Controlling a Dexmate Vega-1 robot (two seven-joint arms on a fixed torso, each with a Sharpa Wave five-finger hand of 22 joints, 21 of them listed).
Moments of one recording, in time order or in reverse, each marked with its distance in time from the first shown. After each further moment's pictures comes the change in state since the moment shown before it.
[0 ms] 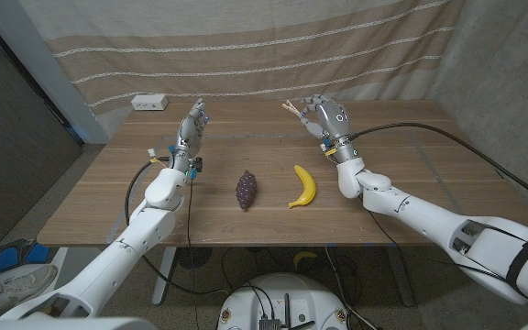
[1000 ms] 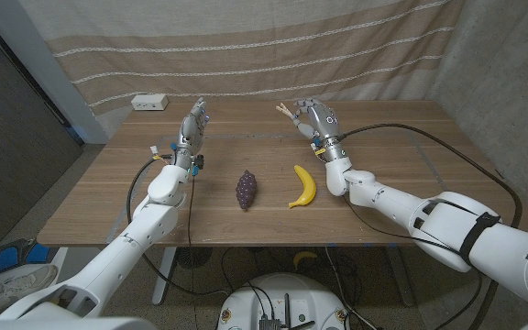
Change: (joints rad) left arm -0.041 -0.020 0.013 0.047 0.001 0.008 -0.002; left_hand 0.000 0.000 0.000 0.000 0.000 0.000 0.000 0.000 0.000 0.000 0.000 0.000 0.000 0.000 0.000 0.000 0.000 0.000 0.000 0.007 0.000; right arm 0.130 0.210 -0.036 0.413 0.012 0.156 -0.097; right_hand -0.014 0.014 0.005 -0.004 -0.015 0.000 0.000 0.004 0.000 -0.011 0.000 0.000 -0.008 -0.012 0.002 0.017 0.005 0.000 0.000 0.000 0.000
